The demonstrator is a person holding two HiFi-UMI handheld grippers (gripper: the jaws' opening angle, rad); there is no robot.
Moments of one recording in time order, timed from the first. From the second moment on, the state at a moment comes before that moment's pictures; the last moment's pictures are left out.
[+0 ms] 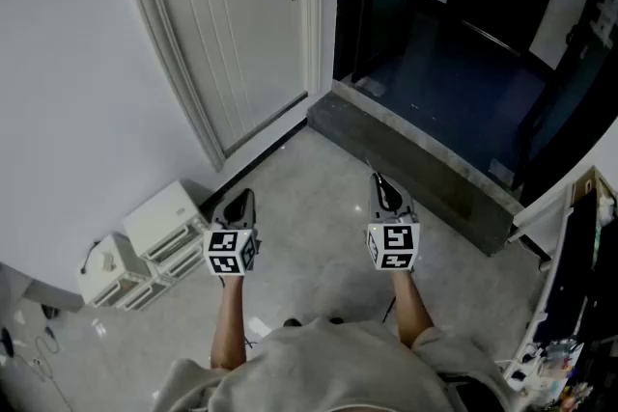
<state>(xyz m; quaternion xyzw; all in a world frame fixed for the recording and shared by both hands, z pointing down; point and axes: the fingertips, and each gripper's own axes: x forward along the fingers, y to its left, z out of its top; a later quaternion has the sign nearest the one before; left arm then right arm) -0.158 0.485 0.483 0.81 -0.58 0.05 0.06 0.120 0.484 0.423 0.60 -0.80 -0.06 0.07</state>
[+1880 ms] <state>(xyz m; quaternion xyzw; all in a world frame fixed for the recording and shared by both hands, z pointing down) -0.068 0.450 0.507 0.81 -0.57 0.08 0.06 0.185 0.436 0.460 0.56 -0.82 -0.05 0.08</state>
